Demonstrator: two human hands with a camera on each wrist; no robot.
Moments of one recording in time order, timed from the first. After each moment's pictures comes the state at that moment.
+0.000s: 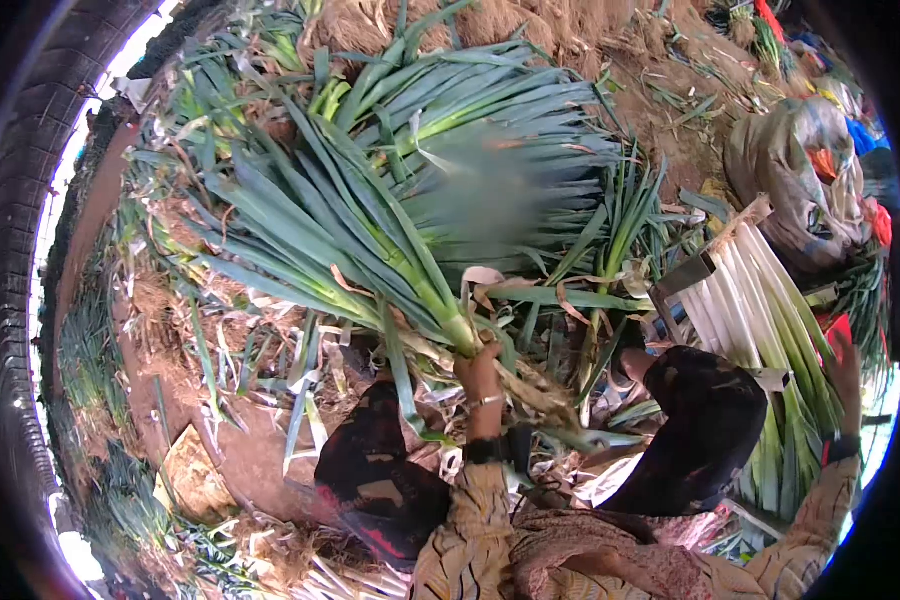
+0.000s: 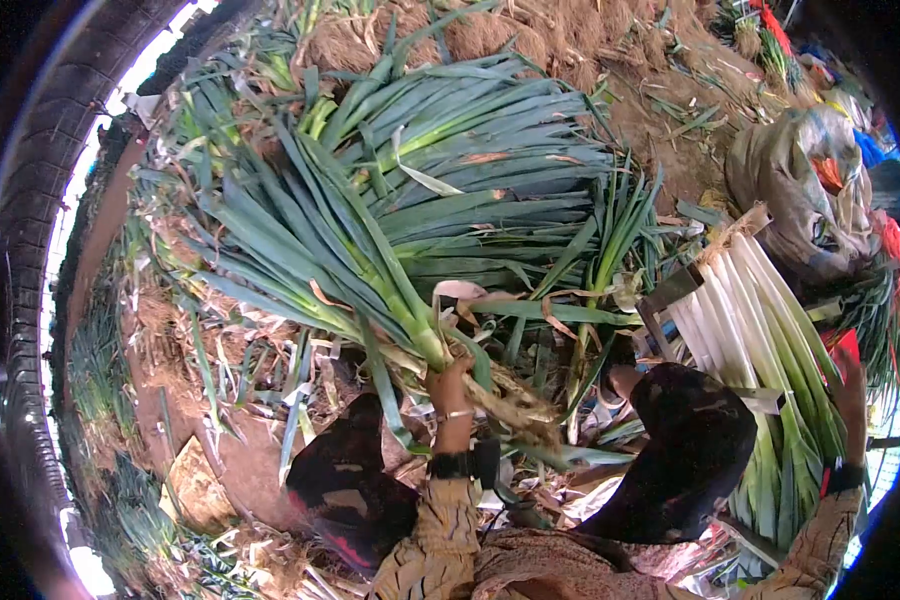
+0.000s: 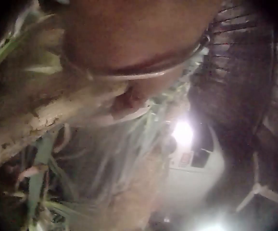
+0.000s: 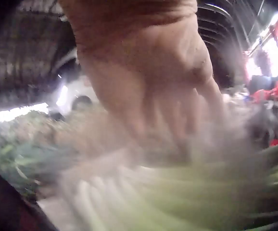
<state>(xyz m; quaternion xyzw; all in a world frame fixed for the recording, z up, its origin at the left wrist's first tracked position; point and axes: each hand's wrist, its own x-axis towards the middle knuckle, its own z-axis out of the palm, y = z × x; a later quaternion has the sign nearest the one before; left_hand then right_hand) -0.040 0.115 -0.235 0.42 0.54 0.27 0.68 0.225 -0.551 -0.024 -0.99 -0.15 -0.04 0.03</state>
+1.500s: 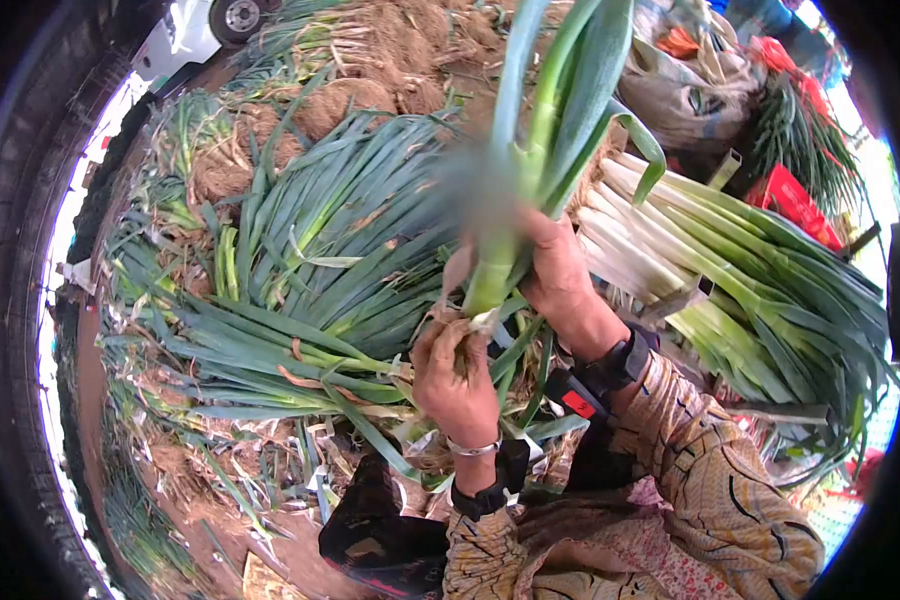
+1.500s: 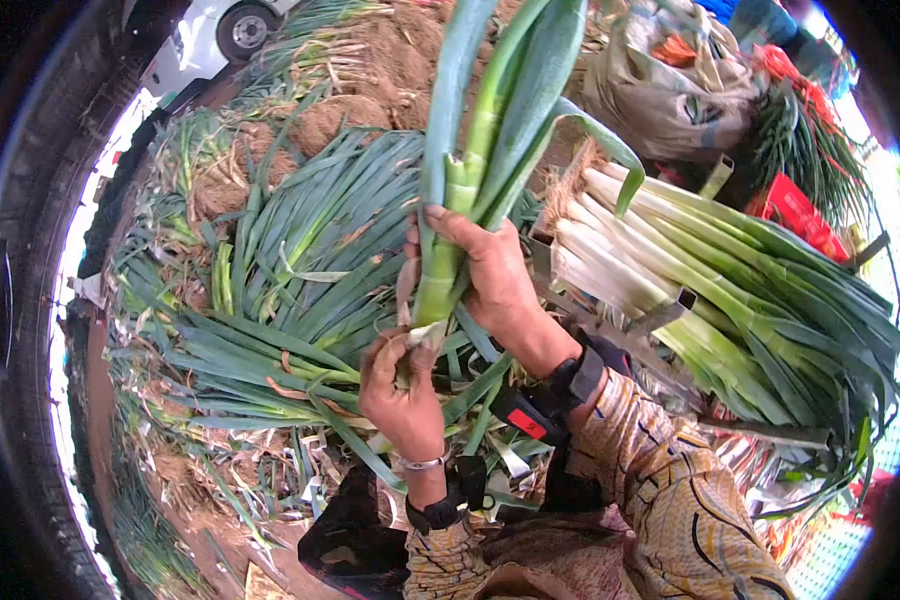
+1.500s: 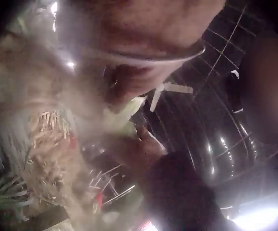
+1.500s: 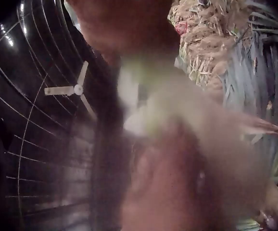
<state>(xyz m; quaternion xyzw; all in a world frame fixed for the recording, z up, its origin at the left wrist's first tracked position) 0.026 0.008 -0.008 0.83 0.12 0.35 0.42 0.148 -0.082 0.013 -0.36 -0.04 0.12 0.92</state>
